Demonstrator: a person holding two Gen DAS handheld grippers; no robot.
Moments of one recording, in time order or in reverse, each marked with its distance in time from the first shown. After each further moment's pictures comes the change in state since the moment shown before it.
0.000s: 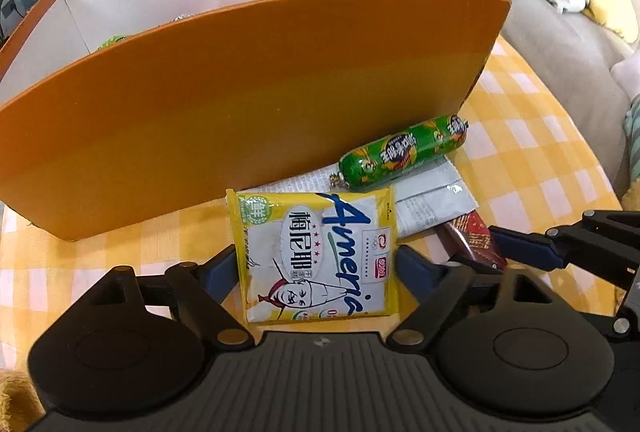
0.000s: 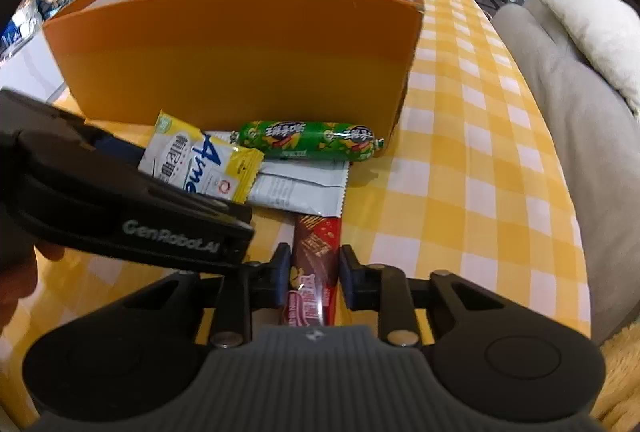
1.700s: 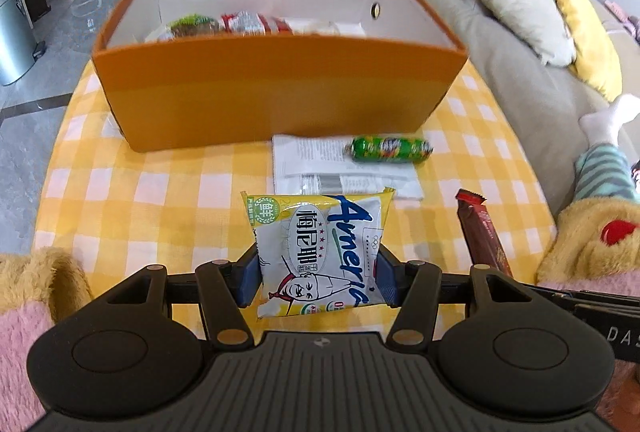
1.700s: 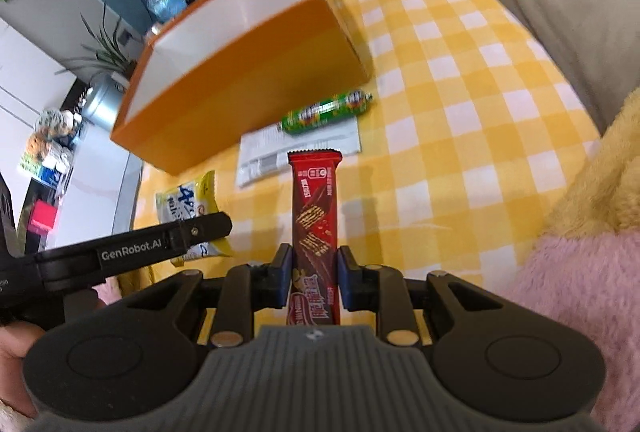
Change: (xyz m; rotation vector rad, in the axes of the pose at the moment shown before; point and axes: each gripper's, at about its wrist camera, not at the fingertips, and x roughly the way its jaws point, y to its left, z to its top) left arm -0.096 0.027 -0.041 -0.196 -0.038 -0.092; right arm -0.097 -0.033 -0.038 0.546 0.072 0.257
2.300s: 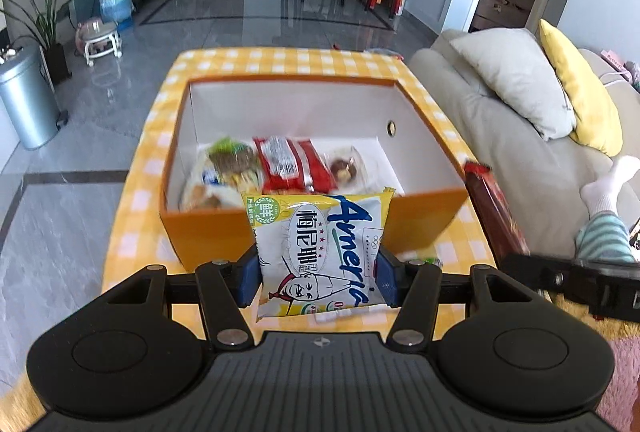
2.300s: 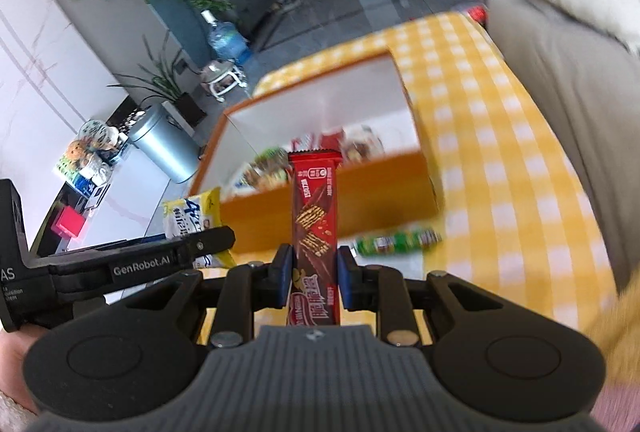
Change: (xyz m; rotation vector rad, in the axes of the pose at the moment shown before) left arm -0.052 0.012 0.061 0.034 -0.215 0.053; right arm -0.032 0.064 0.069 -0.195 -0.175 0.094
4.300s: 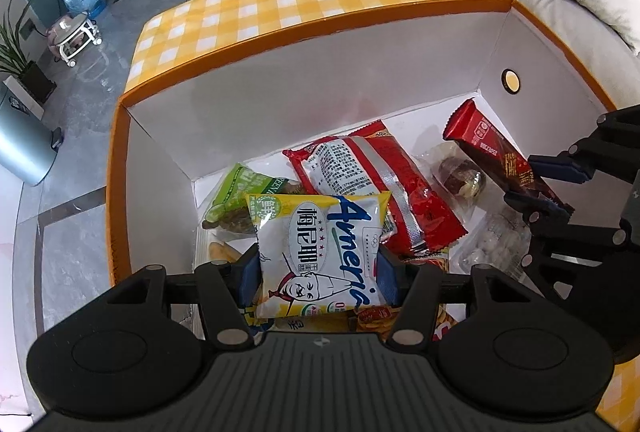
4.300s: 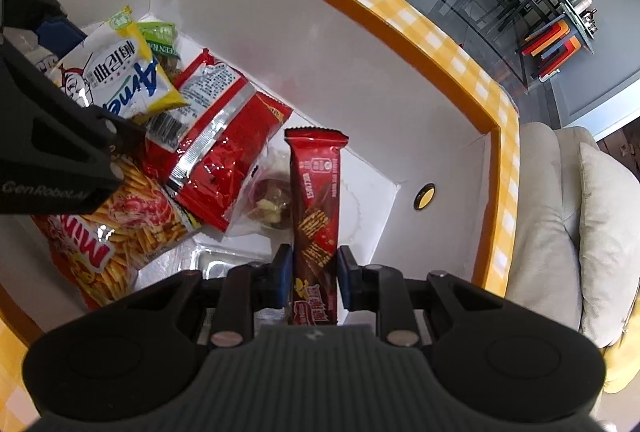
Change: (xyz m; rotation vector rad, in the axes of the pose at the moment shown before) left arm 0.179 0.035 0.076 0.216 0.294 0.127; right arm 0.256 0.024 0.086 -0.801 0.339 -0.488
